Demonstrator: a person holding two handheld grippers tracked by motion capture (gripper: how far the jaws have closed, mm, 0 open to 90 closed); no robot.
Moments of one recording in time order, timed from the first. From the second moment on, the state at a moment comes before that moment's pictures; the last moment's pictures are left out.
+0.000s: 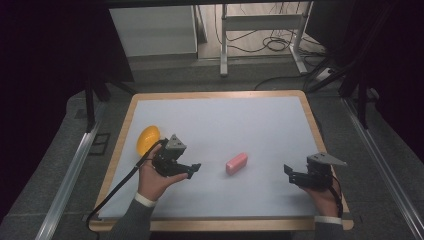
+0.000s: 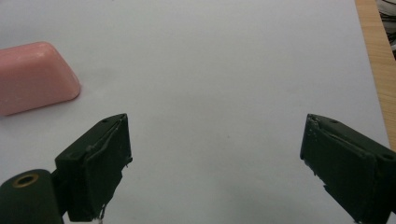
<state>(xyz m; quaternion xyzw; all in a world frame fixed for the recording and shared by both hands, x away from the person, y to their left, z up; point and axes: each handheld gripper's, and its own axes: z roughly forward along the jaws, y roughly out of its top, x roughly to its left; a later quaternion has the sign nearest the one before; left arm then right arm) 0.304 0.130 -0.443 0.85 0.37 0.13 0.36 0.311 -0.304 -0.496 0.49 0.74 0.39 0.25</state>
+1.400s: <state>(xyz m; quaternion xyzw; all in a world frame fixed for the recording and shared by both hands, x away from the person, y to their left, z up) 0.332 0.054 -0.460 0.87 0.34 0.09 0.34 0.313 -0.303 -0.500 0.49 0.74 0.38 0.25</state>
